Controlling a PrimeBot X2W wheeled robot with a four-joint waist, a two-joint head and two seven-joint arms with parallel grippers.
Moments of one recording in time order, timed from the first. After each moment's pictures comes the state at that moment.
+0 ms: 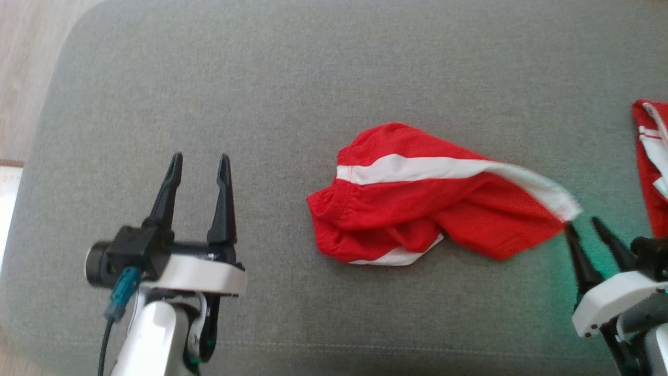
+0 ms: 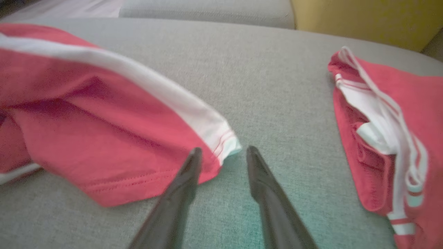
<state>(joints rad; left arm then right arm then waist) -0.14 0.07 -0.24 0.04 -0.17 0.09 -0.26 -0.01 -0.32 0.03 0.20 0.24 0.13 0.10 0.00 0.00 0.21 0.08</state>
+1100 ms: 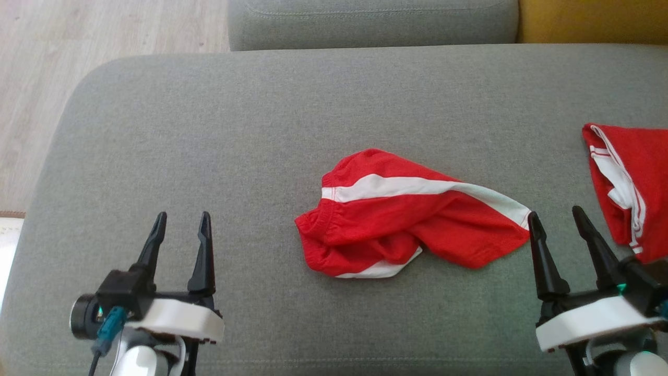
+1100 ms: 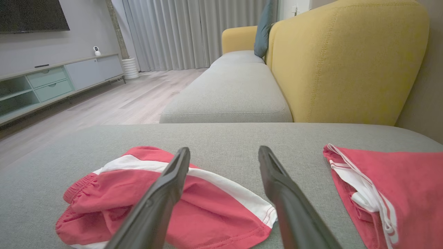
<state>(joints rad) 0.00 0.10 -0.17 0.11 -0.17 0.05 -0.26 0.14 -0.10 0.01 -0.15 0.18 0.13 0.04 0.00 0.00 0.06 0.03</state>
